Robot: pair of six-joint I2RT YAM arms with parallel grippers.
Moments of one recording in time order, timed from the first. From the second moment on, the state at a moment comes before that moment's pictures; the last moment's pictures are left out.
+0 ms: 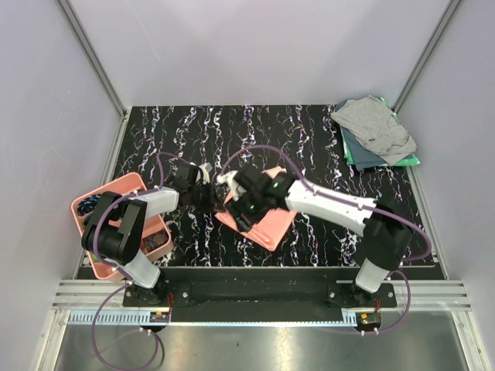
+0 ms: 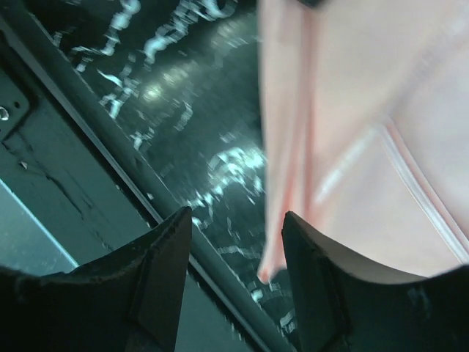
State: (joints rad) left arm -0.30 1.61 0.72 -0.09 0.47 -0.51; right arm 0.94 1.71 1.37 -0.71 -0.19 0.15
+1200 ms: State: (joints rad) left arm -0.30 1.62 0.74 -0.11 0.47 -0.51; right arm 1.05 1.94 1.27 -0.33 0.07 -0.03
